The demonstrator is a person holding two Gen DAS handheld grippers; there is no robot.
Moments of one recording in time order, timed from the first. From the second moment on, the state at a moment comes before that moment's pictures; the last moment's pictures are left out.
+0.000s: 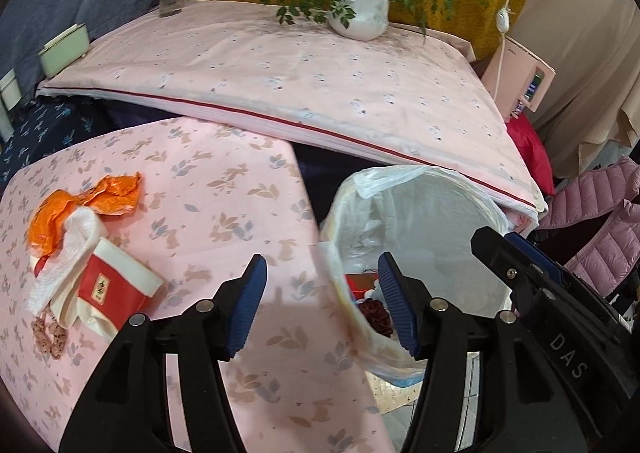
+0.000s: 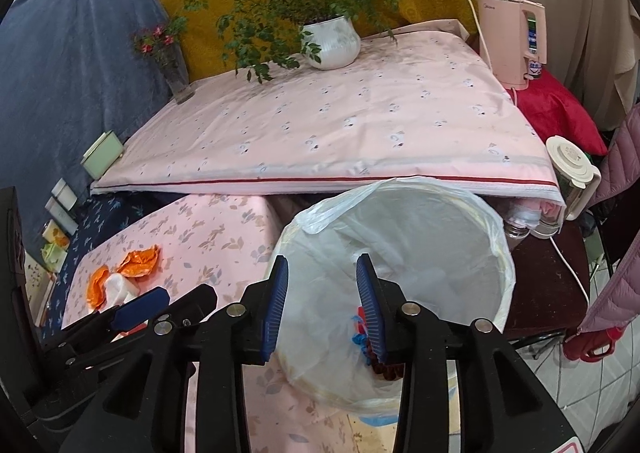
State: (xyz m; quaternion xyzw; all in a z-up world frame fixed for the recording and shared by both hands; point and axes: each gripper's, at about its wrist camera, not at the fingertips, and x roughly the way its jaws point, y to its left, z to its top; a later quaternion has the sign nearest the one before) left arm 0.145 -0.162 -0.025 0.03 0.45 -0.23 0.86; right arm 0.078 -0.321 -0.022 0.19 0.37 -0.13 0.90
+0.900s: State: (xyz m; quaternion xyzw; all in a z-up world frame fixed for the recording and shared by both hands) left arm 0.151 0.042 -0.056 -0.05 0.46 -0.07 0.88; right arm 0.103 -0.175 -0.043 0.16 0.42 -0.02 0.89
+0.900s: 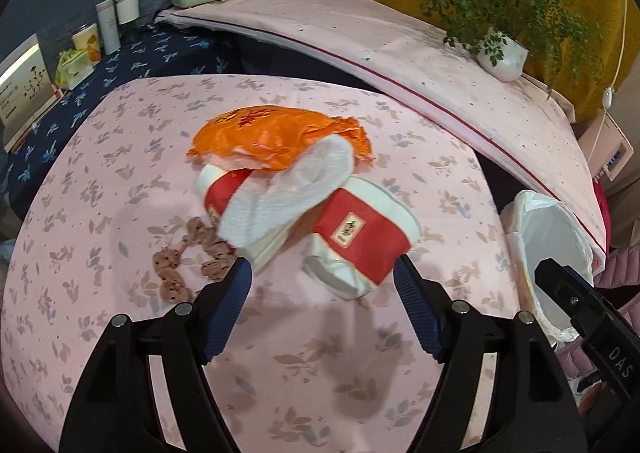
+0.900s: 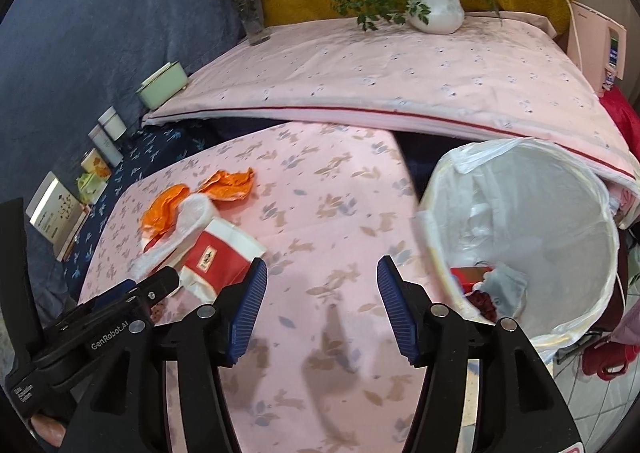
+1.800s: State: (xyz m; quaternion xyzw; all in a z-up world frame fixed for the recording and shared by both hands) left arm 0.177 0.159 -0.116 -0.13 0.52 0.02 0.84; right arm 0.164 -0.098 -0.106 0.20 0.50 0.01 0.84
